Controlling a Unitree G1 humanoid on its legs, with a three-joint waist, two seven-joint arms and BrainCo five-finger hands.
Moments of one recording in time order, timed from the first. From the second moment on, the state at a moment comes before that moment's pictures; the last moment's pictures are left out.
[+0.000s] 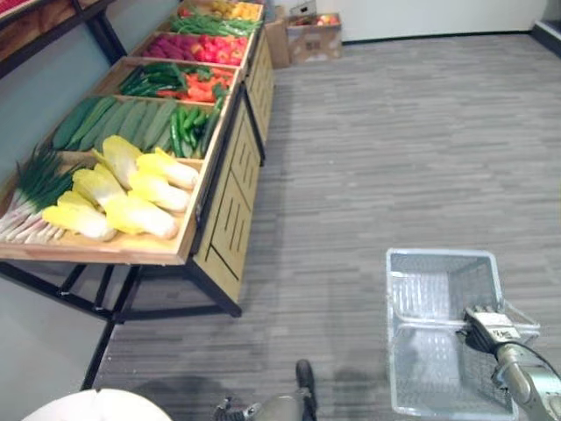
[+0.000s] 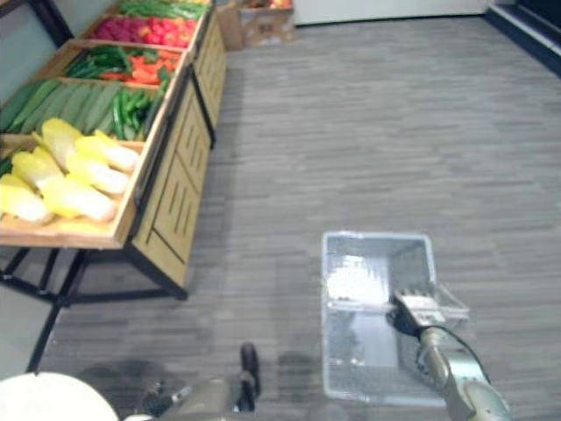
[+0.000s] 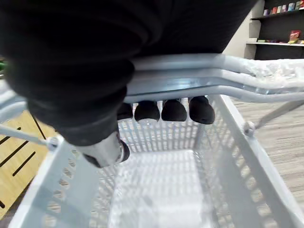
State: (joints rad) left arm 0.14 0.10 0.09 1.07 0.17 -0.12 0.15; right arm 0.20 -0.63 0.05 0.30 -0.89 -0.18 -0.17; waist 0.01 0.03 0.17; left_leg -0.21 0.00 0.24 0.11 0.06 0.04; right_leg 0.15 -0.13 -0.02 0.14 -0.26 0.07
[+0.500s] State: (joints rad) left arm 0.12 0.18 -0.05 1.09 0.17 -0.10 0.15; right arm 0.19 -0.55 0.03 0.37 -0.91 -0.17 -0.17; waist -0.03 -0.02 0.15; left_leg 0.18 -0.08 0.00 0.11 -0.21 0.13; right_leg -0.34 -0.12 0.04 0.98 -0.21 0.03
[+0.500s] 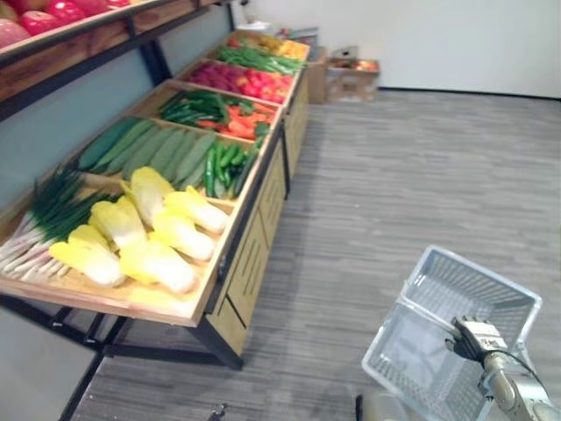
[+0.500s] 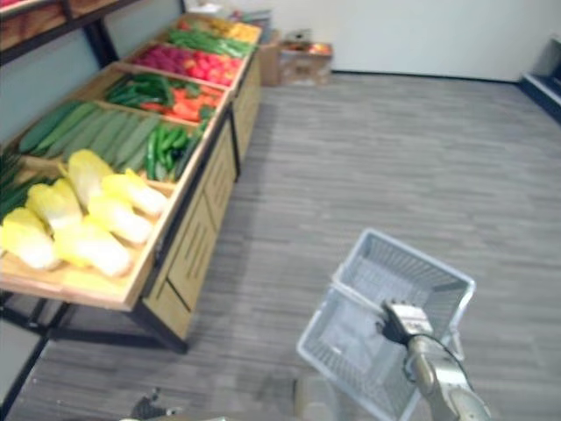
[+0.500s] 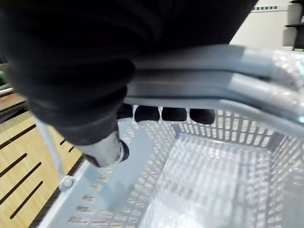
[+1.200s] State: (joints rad) left arm 0.12 0.14 0.06 1.08 0.16 -0.10 0.20; right arm 0.31 -0.49 -0.18 0.40 -0.89 -0.11 -0.21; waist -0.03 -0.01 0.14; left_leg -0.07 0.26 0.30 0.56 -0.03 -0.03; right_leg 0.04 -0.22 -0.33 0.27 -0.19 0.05
